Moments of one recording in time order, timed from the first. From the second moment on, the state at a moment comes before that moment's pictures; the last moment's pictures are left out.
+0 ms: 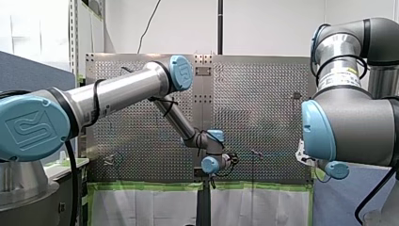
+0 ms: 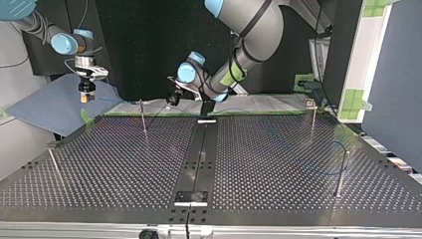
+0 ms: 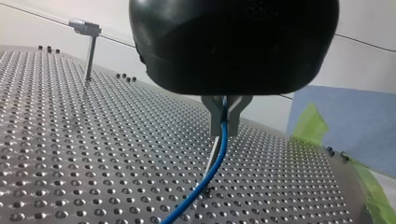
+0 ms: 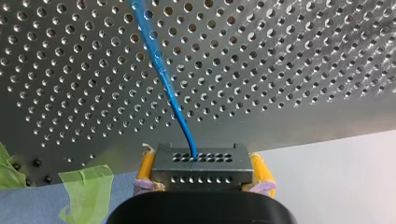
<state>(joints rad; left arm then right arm) -0.67 -2.75 -1.13 -2.45 -1.63 -1.97 1.44 -0.66 1.77 -1.16 1.17 1.77</state>
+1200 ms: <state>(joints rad) -0.69 -2.74 -1.13 -2.59 -1.51 -1.83 1.46 -0.66 1.76 -1.13 1.17 1.74</state>
